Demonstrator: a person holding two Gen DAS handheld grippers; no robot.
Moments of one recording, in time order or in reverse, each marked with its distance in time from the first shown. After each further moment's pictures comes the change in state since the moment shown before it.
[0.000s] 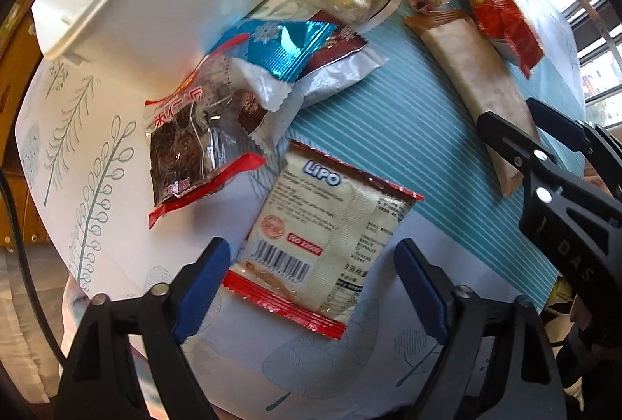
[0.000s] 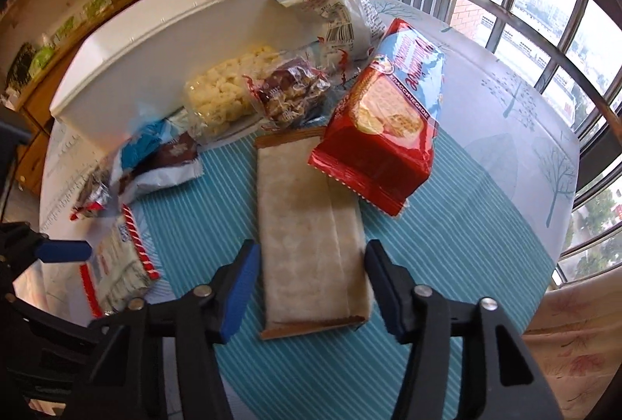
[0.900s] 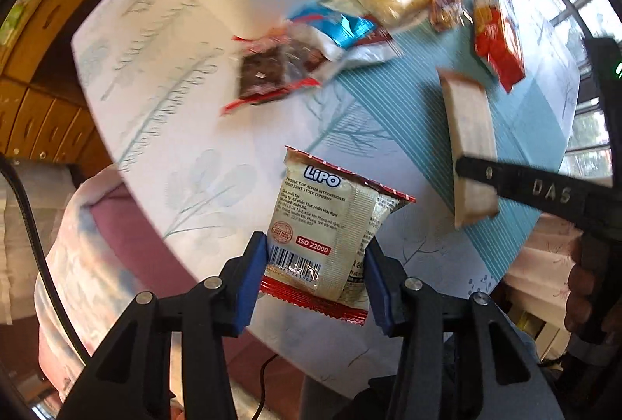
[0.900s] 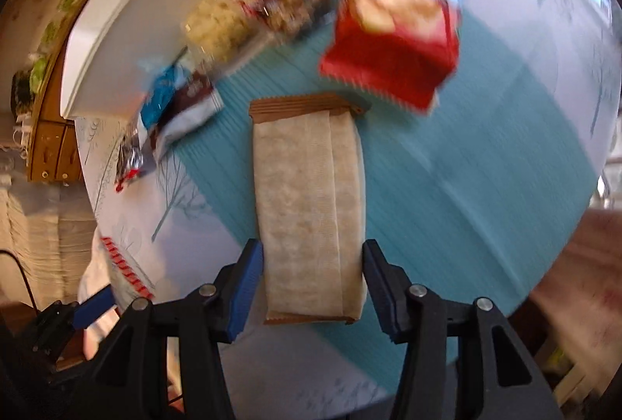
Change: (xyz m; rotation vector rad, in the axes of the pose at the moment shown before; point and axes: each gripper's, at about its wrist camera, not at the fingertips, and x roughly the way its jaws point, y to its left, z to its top) left arm -0.073 0.018 -0.056 -0.259 0.049 0.016; right arm 0.007 -0.022 0.012 0.202 0.500 0.203
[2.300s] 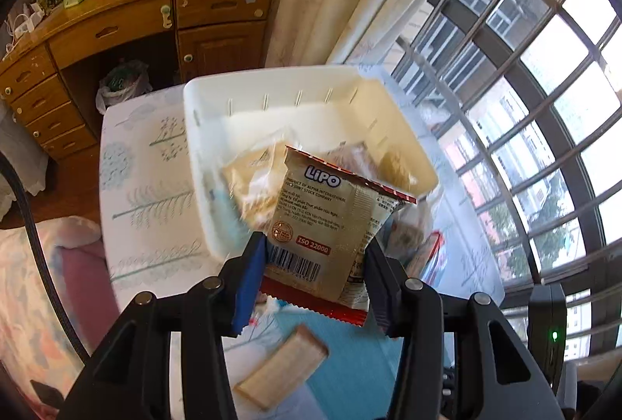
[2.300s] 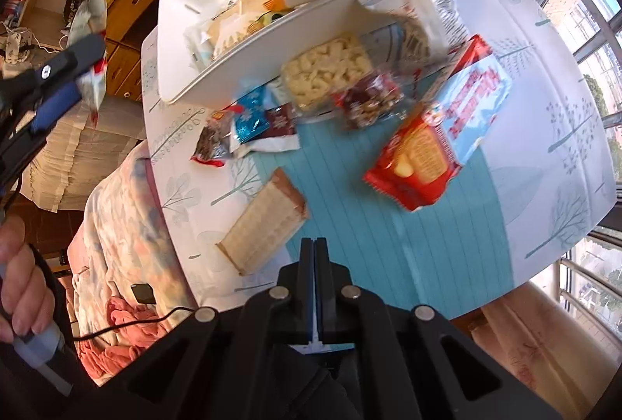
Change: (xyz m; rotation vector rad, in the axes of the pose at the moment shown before) left arm -0.135 0.016 0.118 -0.382 -0.484 -0.180; right arm -0.100 0.039 0.056 -0.387 0.082 0.010
